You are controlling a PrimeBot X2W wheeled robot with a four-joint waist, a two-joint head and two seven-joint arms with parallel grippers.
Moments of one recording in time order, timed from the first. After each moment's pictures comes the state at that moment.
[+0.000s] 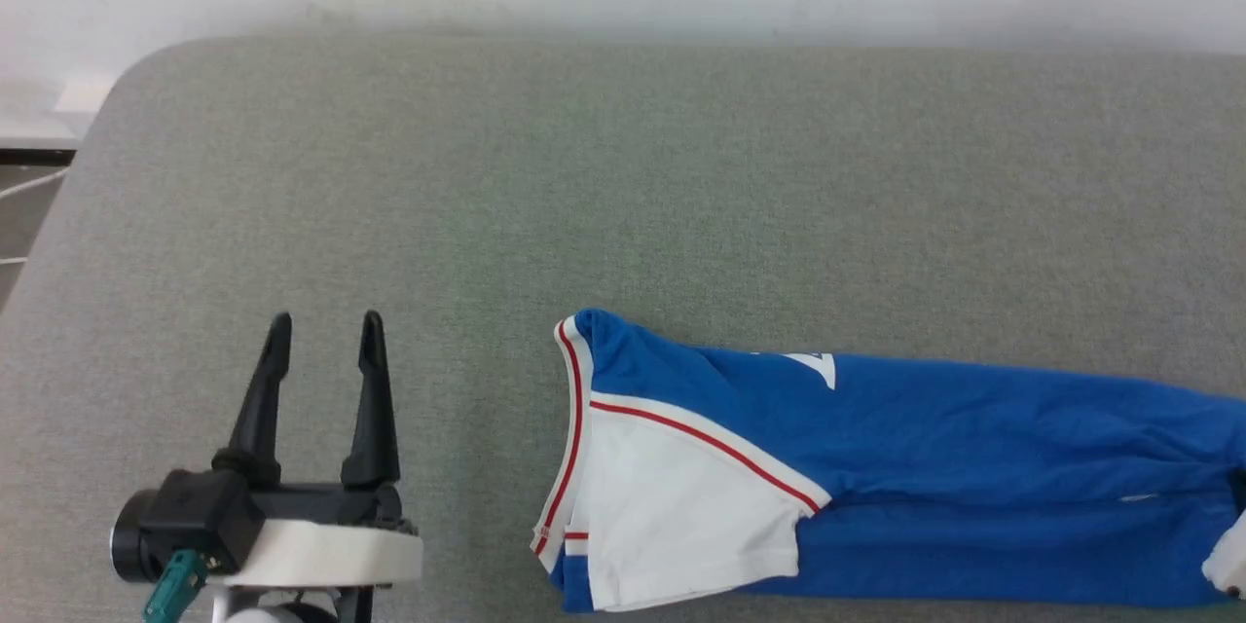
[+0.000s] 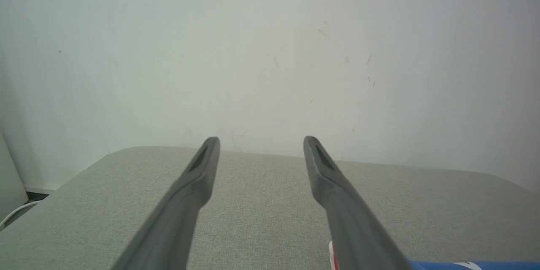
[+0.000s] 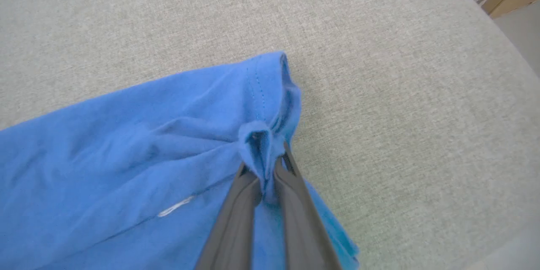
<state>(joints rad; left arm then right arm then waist) 0.03 0.05 0.03 -0.13 -0.16 -0.06 -0.26 -0.11 -0.18 -0.51 0.37 0.22 0.13 0.38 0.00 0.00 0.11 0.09</state>
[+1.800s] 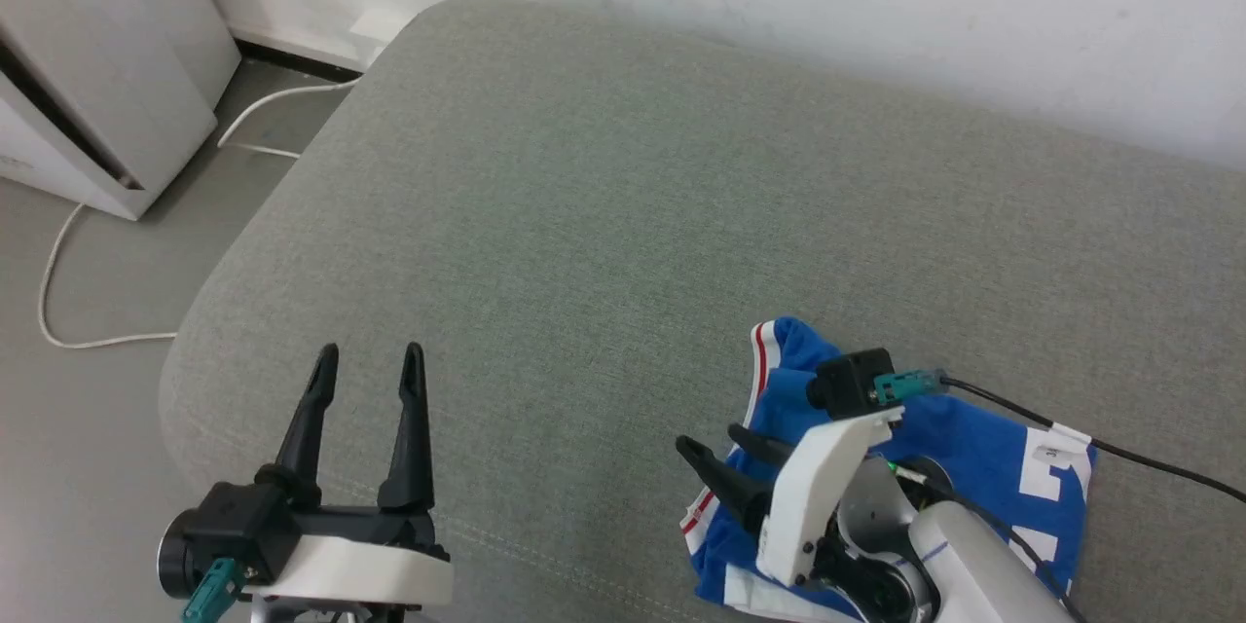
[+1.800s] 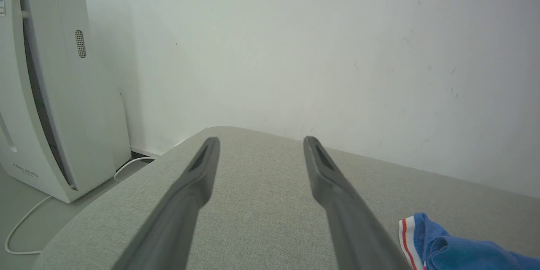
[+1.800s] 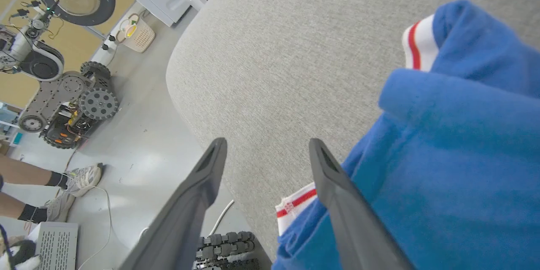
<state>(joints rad) 0.05 0.05 -0.02 -0.08 -0.19 -0.07 -0.26 -0.27 -0.05 0.41 0.42 0.66 0.13 0.33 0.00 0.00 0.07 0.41</state>
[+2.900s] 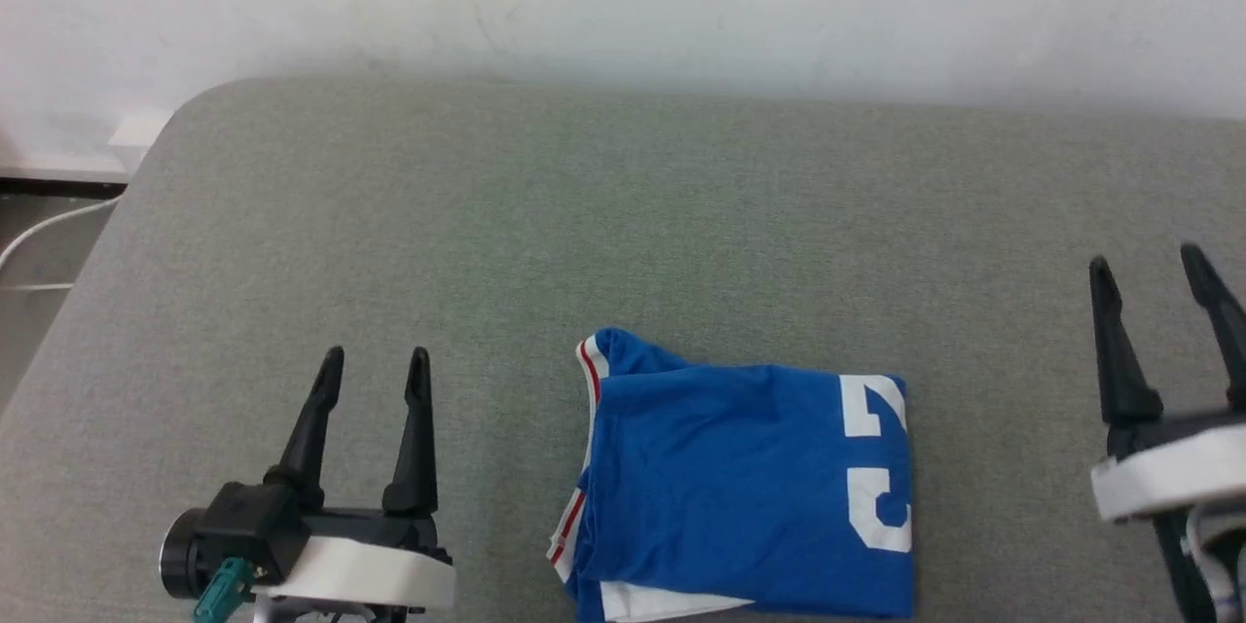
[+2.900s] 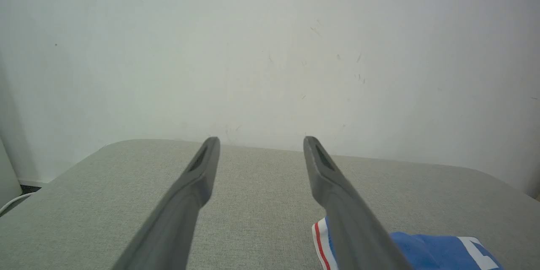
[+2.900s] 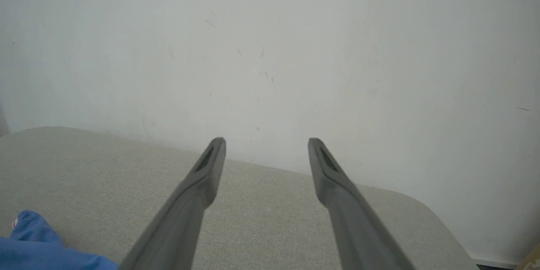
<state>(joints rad) 0.05 0.05 -0.02 -0.07 -0.16 -0.07 -0.26 -0.09 -0.25 -0.09 0.01 0.15 0.13 -0.16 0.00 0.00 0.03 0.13</state>
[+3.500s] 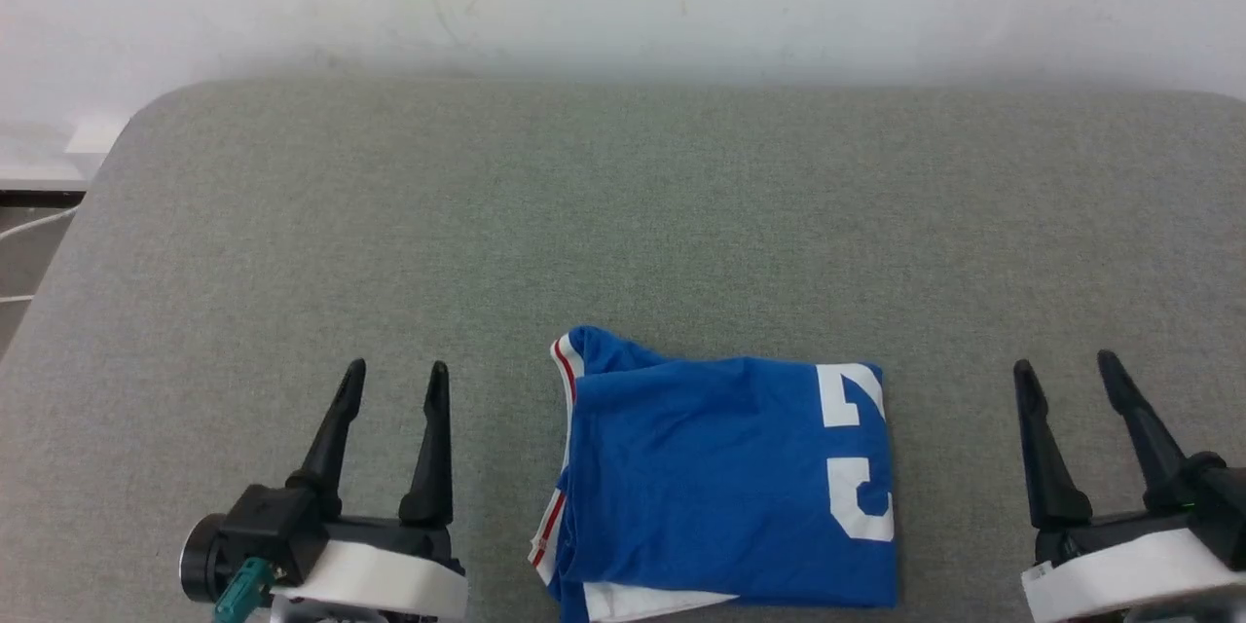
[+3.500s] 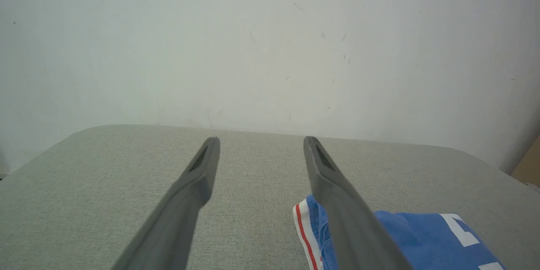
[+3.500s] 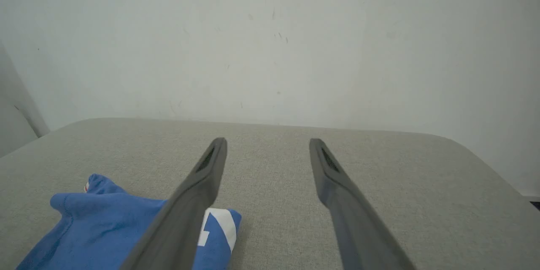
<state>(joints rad) 0.05 0.05 -0.04 -0.03 -0.16 -0.09 -0.26 0.13 -0.12 -0.06 -0.14 0.17 0.13 -0.16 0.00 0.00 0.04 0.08</state>
